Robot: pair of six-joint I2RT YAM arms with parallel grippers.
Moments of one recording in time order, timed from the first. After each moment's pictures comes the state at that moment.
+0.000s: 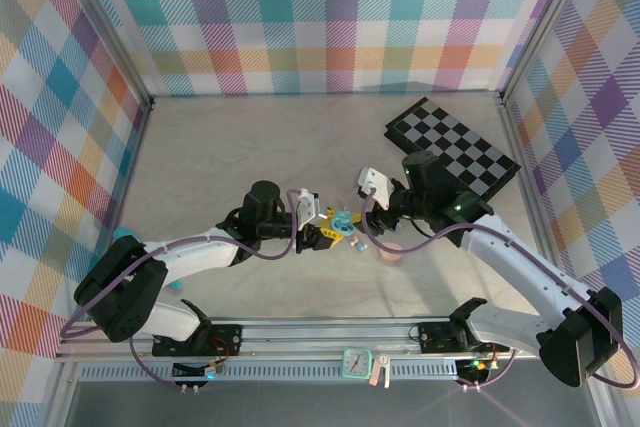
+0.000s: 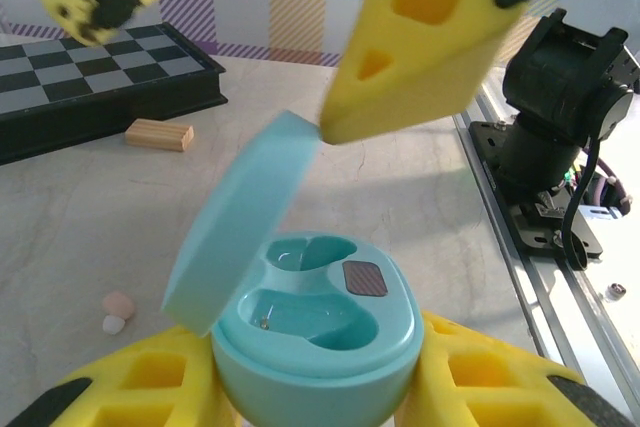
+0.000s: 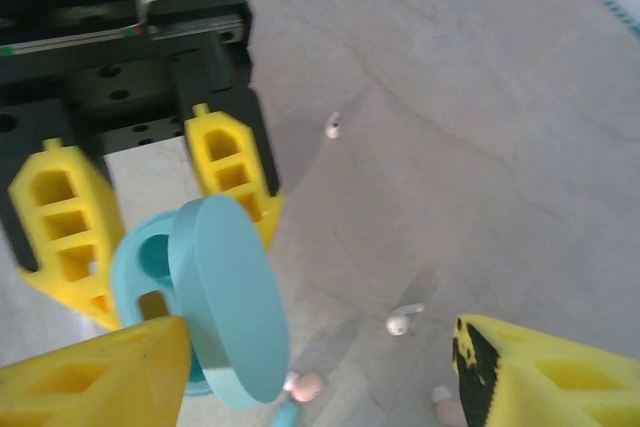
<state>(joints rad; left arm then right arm) -0.68 1.39 0.58 0.48 0.80 0.20 0.59 1.10 0.92 -0.49 -0.43 -0.48</state>
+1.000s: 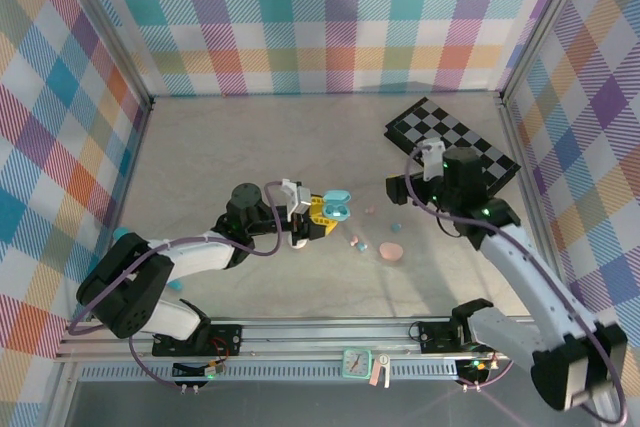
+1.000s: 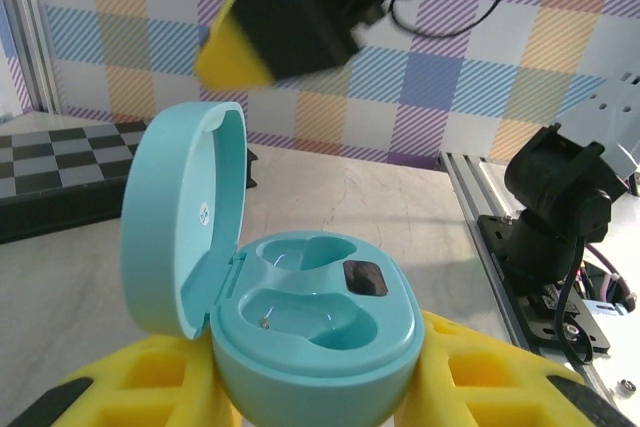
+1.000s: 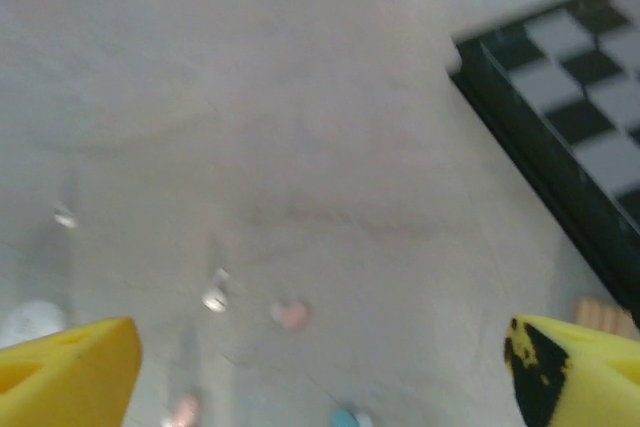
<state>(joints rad) -0.59 1.40 0.50 0.86 0.85 -0.03 0.35 1.05 0.87 -0.50 -0.08 0.08</state>
